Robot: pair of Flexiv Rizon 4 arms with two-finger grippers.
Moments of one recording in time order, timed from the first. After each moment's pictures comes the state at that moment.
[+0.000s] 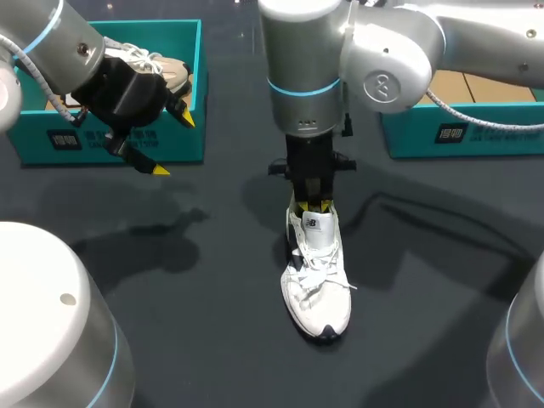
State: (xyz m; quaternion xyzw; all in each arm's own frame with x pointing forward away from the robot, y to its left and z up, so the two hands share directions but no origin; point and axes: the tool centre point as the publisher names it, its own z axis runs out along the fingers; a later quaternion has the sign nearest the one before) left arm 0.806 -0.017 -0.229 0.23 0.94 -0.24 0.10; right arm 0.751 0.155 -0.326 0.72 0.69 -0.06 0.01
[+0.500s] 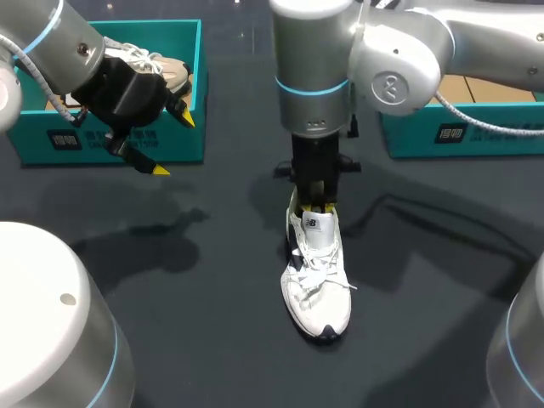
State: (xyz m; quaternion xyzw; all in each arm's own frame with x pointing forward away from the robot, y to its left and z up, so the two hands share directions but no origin) left arm 0.806 -0.017 -0.229 0.23 0.94 -0.24 0.10; right arm 0.742 0.150 -0.327 0.71 0.71 -0.06 -0.01
